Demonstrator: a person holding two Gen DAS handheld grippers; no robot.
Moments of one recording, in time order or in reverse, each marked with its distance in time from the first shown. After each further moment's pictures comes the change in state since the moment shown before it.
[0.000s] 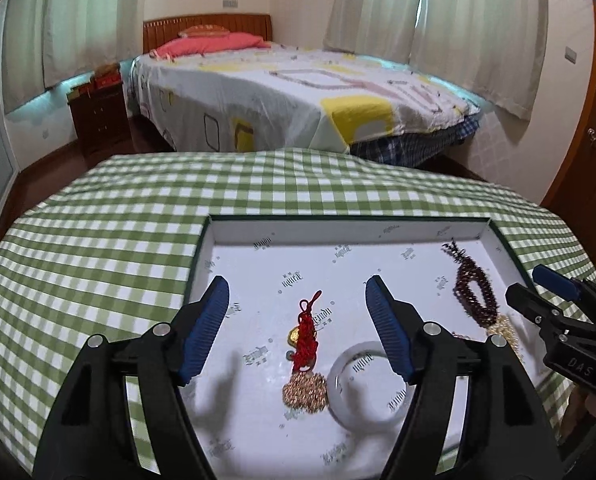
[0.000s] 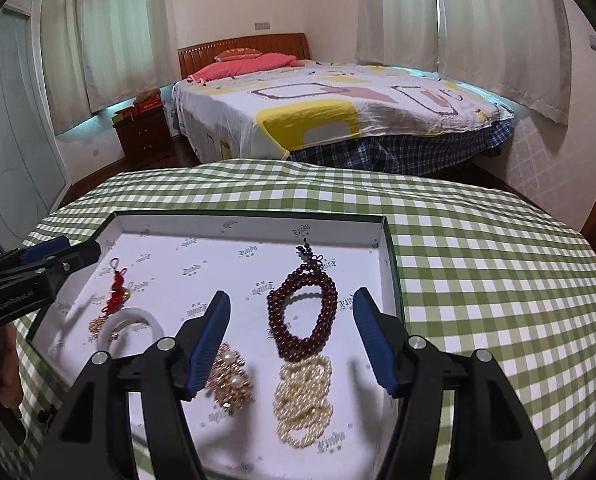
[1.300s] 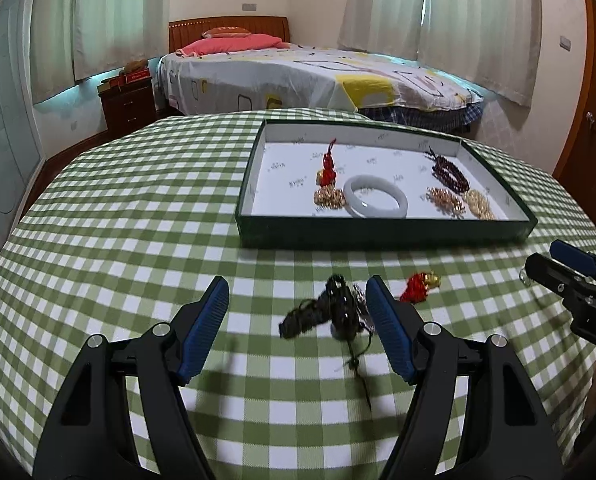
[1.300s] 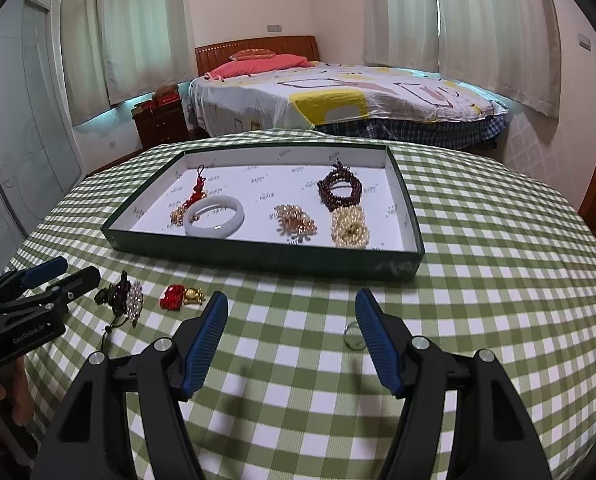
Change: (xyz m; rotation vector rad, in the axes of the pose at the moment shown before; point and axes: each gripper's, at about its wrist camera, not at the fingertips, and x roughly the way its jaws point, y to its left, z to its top) left arm -0.107 0.005 -0.139 -0.005 0.004 0.075; right arm -0.086 0.037 -0.107 -0.015 -0.007 0.019
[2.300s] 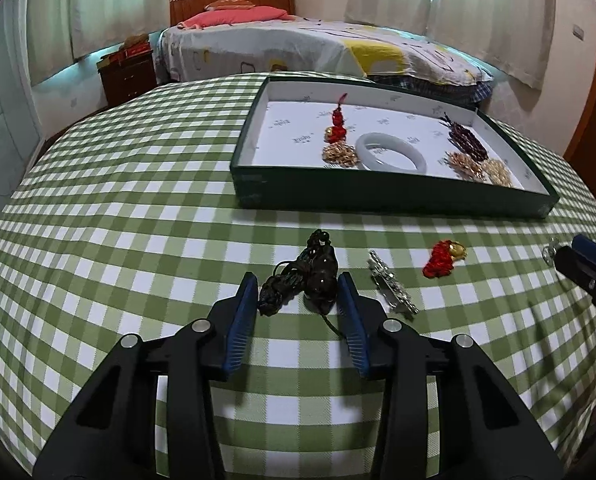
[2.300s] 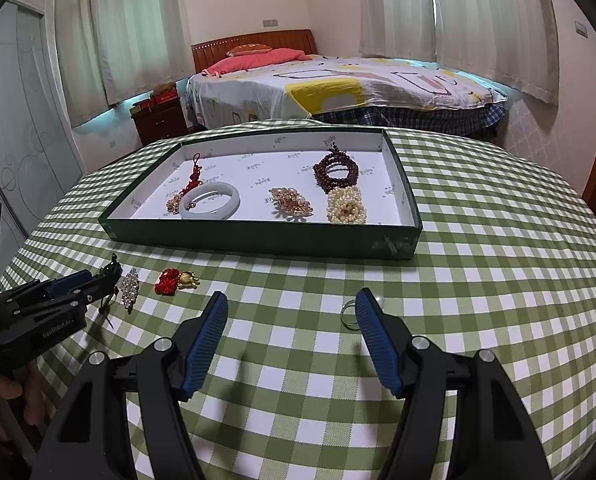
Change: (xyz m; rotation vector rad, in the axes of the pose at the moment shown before) left arm 0.030 0.003 -0.011 -0.020 0.103 0.011; right arm 0.003 -0.005 -0.011 0.027 0.020 0.014
